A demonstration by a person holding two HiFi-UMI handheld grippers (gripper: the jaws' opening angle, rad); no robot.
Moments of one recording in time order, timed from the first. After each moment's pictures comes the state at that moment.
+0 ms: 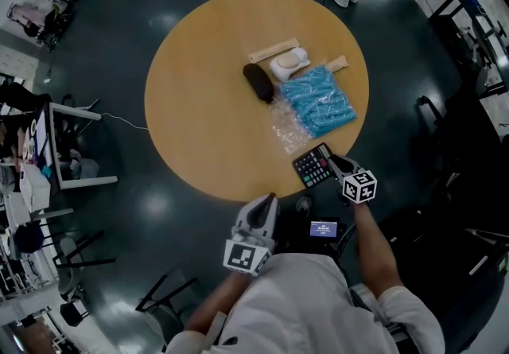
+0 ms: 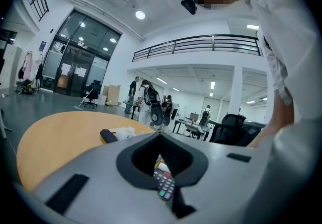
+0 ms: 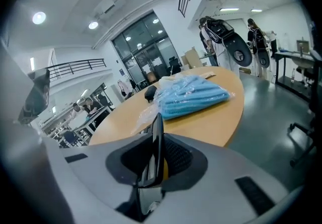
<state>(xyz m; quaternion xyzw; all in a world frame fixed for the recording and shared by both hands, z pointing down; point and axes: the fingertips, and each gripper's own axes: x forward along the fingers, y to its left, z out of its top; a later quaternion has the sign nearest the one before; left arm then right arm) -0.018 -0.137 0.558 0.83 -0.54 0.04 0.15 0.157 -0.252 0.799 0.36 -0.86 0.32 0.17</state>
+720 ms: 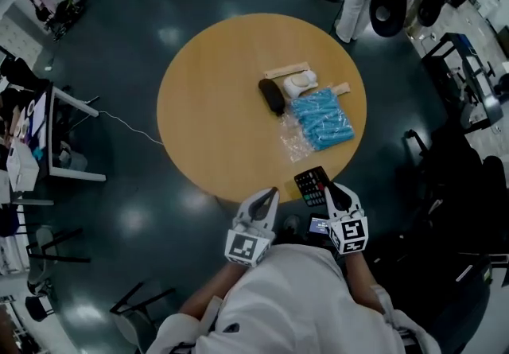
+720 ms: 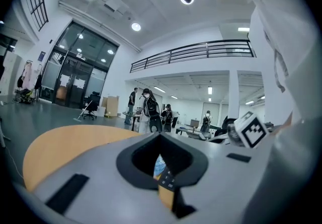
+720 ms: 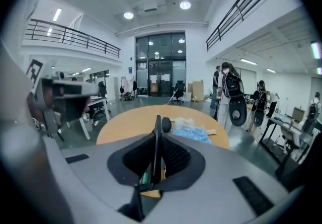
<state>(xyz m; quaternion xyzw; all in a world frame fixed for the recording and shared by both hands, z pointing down) -0.046 -0.124 0.523 0.83 -0.54 0.01 0.12 0.100 -0.167 0.594 0.42 -0.88 0.09 0.21</state>
